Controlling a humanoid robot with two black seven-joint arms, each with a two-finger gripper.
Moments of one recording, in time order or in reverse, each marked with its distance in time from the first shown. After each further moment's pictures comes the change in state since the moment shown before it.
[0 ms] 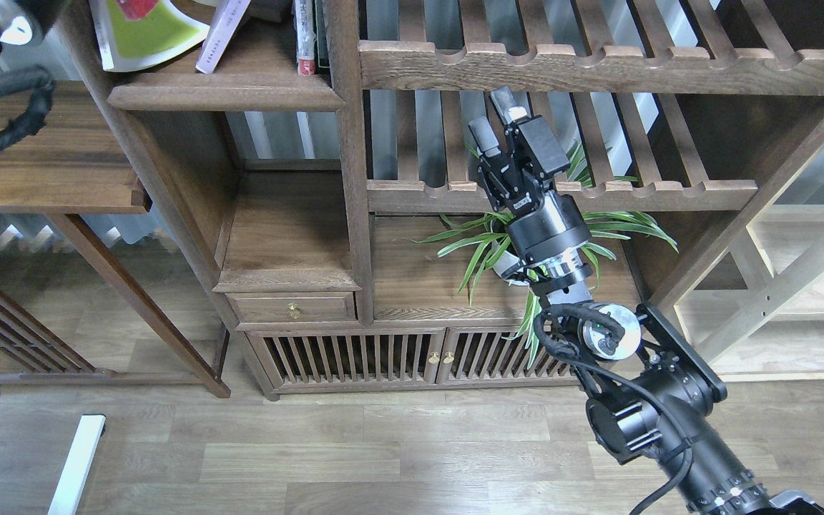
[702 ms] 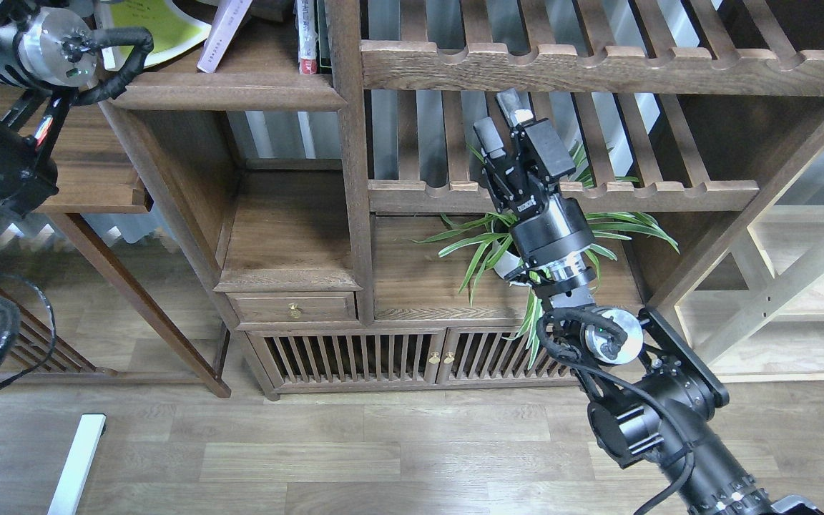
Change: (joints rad) left arm -0.239 -0.126 0.217 0.403 -0.010 -0.012 -0.186; right arm -0.015 0.000 0.011 0.006 0.000 0.021 0.002
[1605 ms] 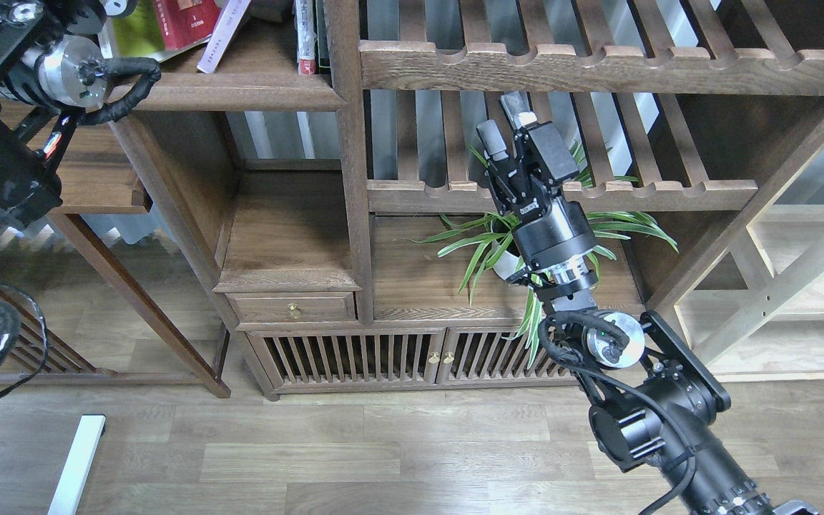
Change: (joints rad) left arm -0.020 -0.009 0.086 0.105 -0.005 -0.034 -0.158; right arm -0.015 0.000 0.003 0.013 0.000 0.001 0.000
